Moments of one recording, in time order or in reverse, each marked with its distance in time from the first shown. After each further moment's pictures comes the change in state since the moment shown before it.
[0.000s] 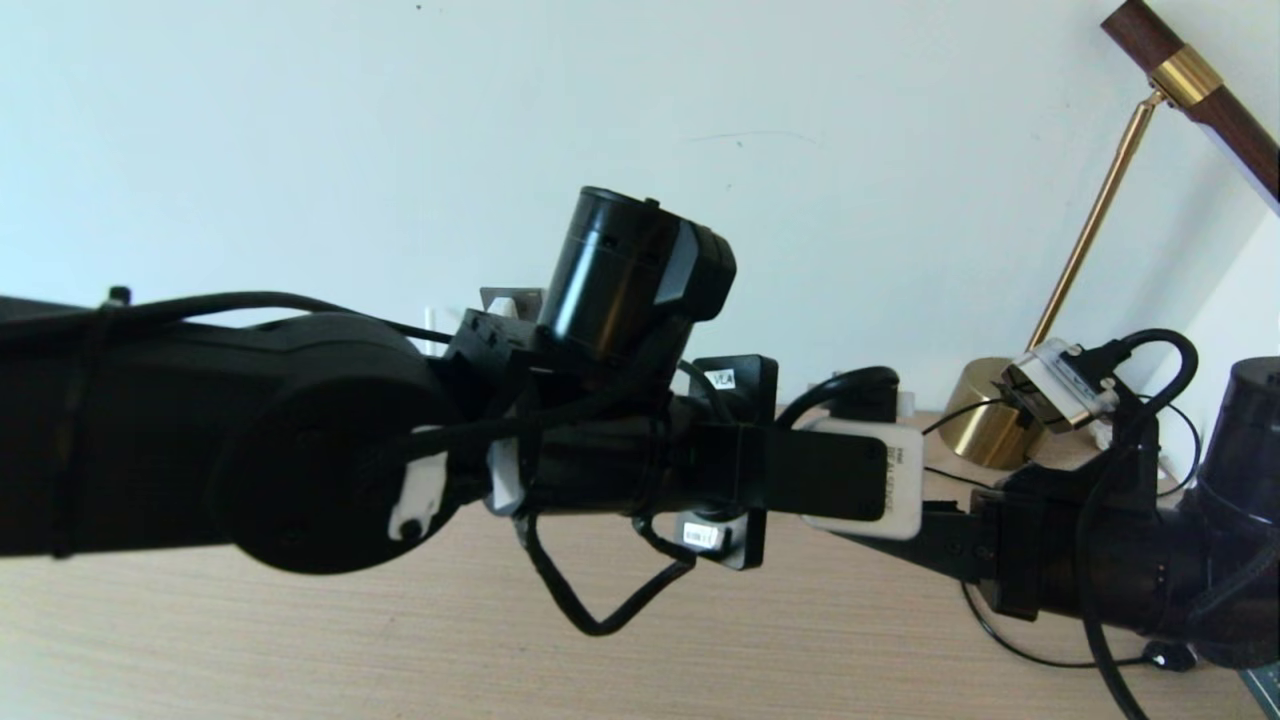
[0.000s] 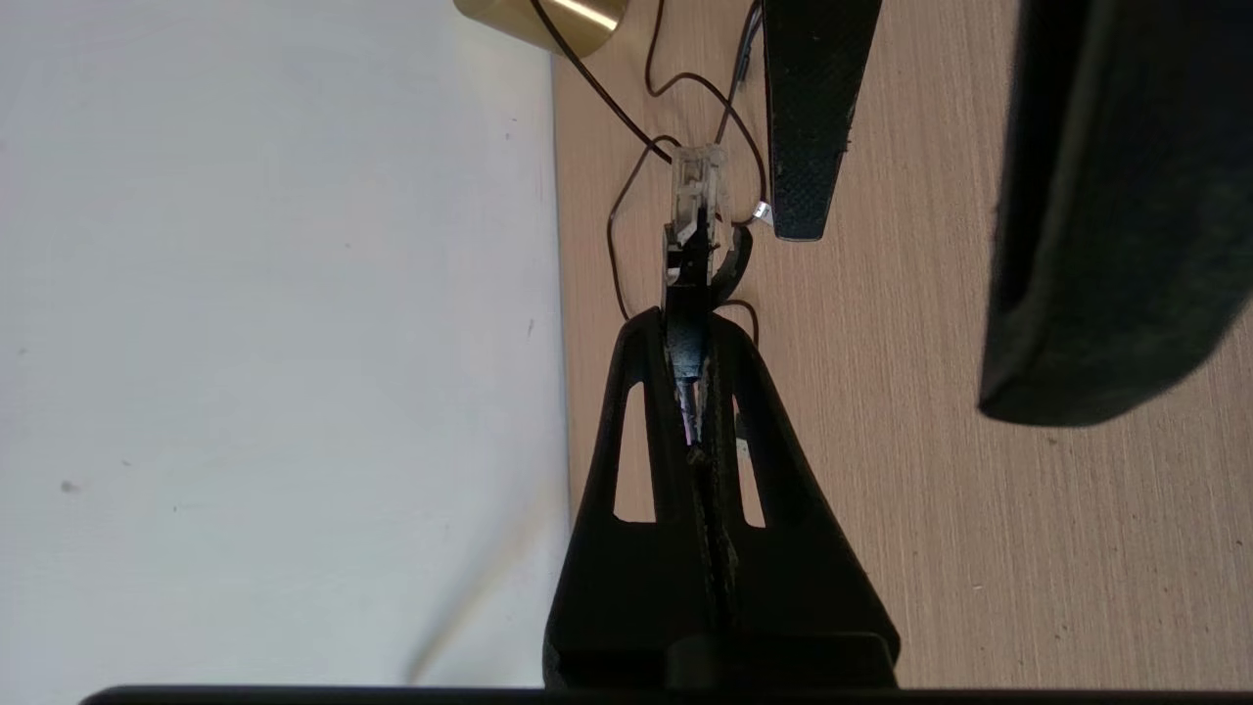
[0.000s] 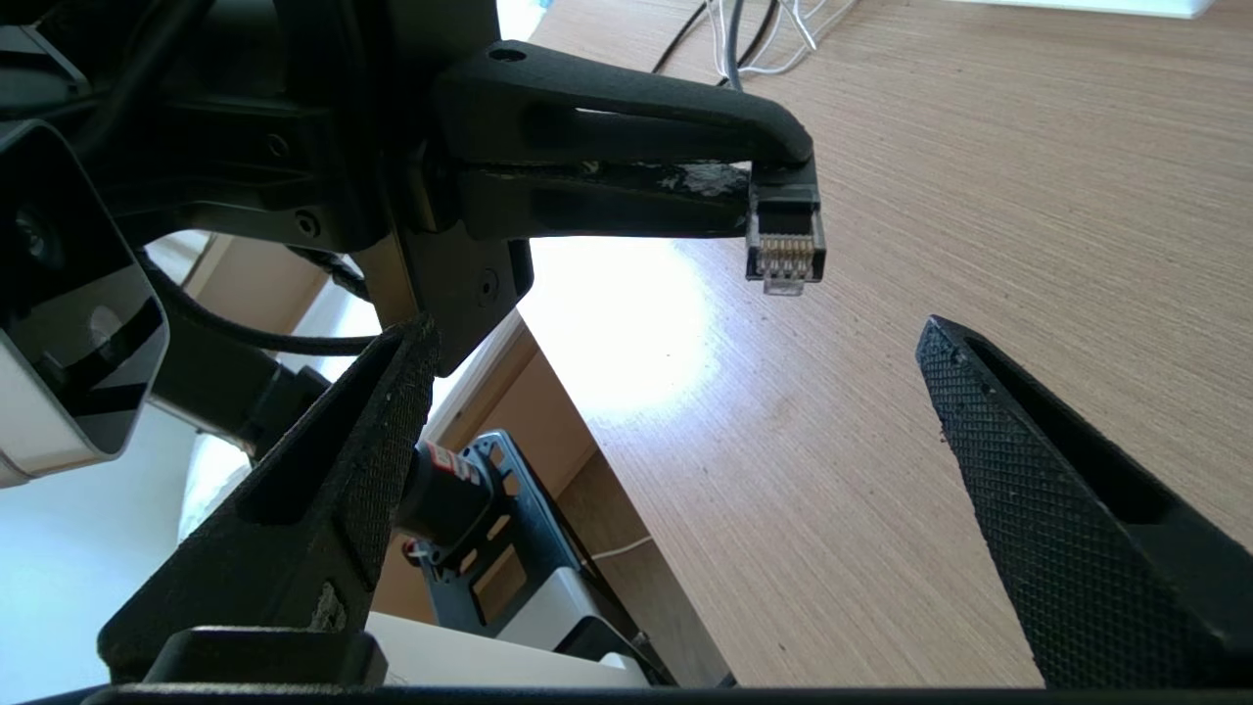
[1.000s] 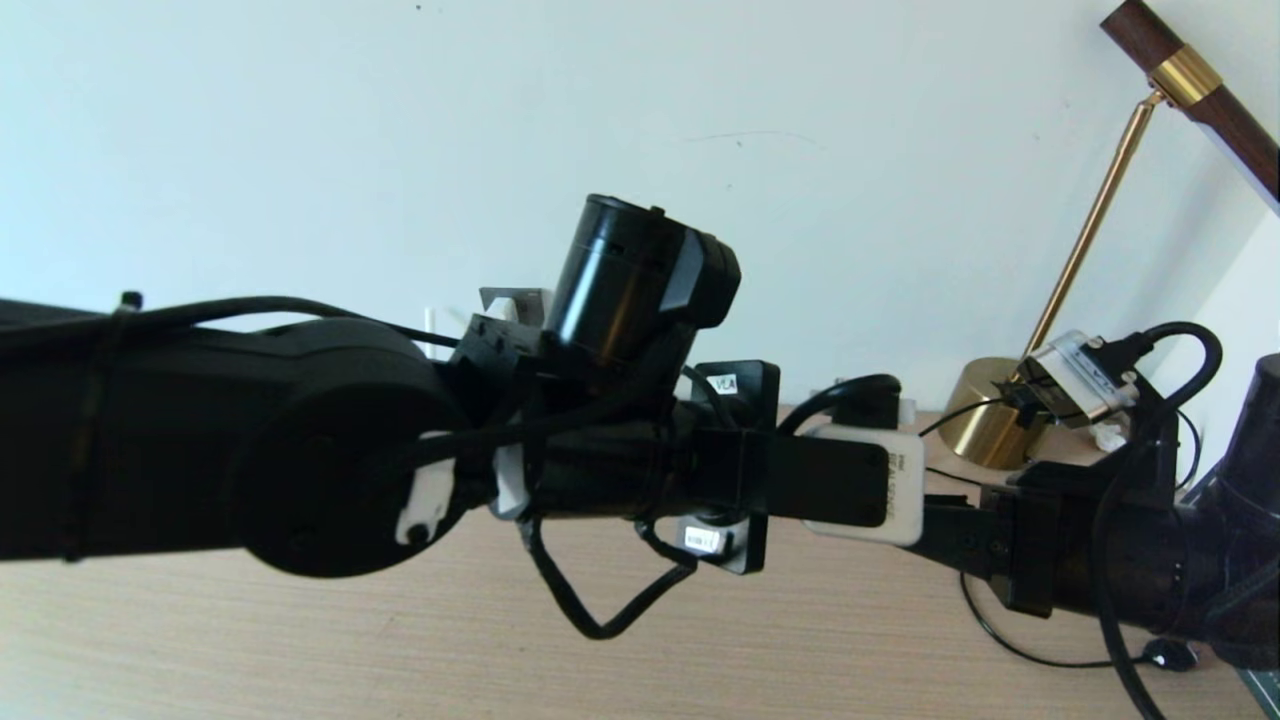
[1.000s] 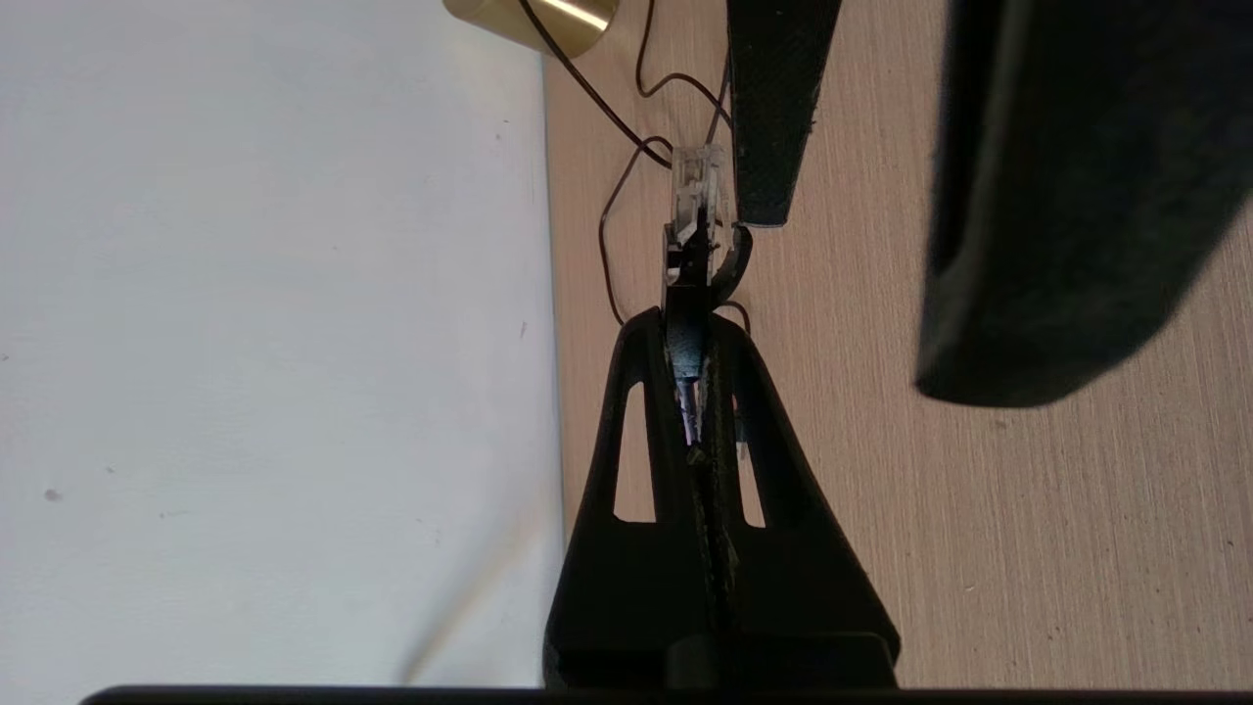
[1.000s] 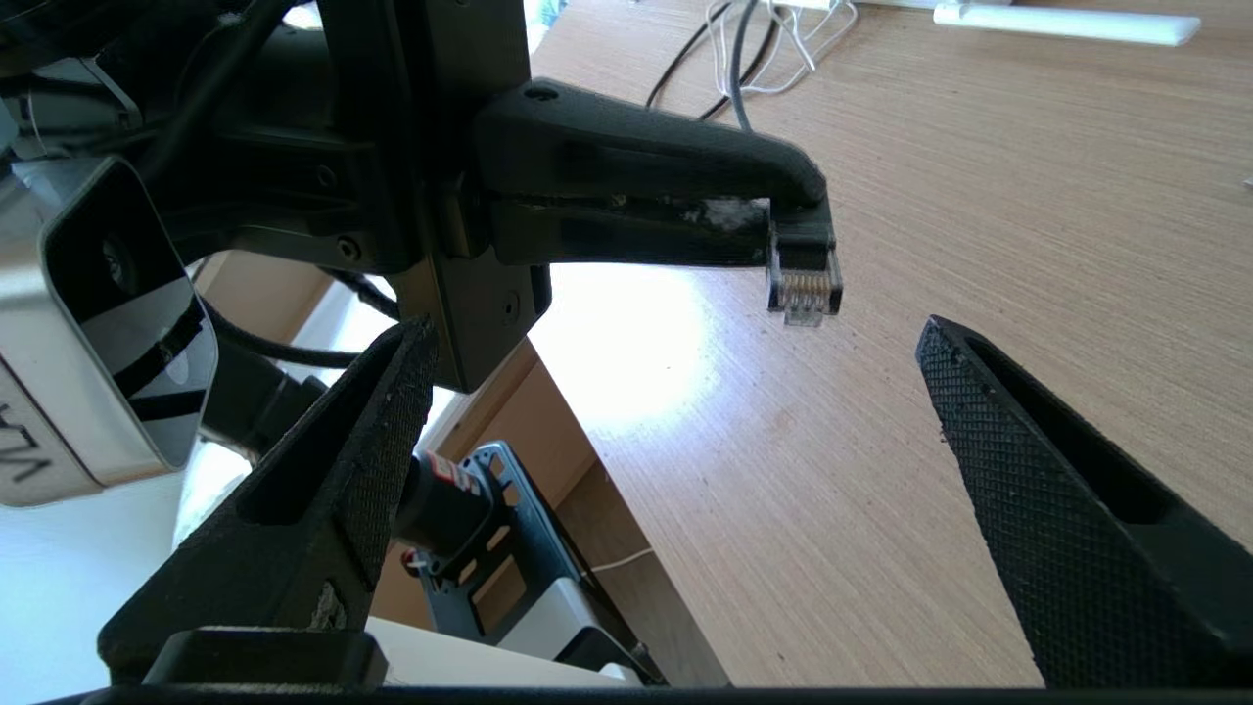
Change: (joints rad) left arm 0.000 0.005 0.003 0.000 -0.002 -0.001; right arm -0.003 -0.017 0.001 -0.005 -0.006 0.001
